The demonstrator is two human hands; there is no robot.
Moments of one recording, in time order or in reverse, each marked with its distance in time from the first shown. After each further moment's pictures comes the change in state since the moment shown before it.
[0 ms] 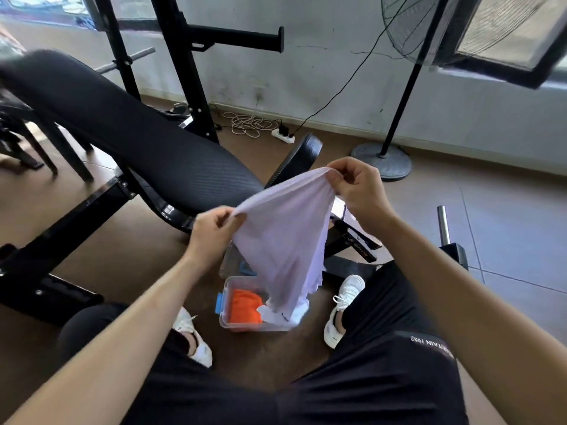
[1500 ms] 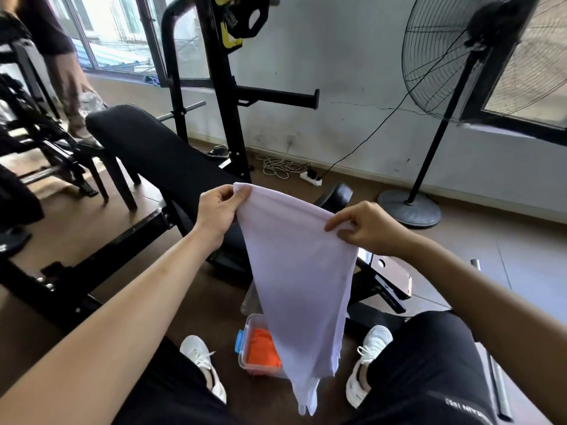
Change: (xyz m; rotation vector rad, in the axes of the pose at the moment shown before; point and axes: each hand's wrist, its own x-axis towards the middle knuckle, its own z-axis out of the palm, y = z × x) left_hand 0.071 0.060 -0.072 -0.417 0.204 -0.126; right_hand 0.020 -0.055 0.008 -0.542 -0.498 -0.186
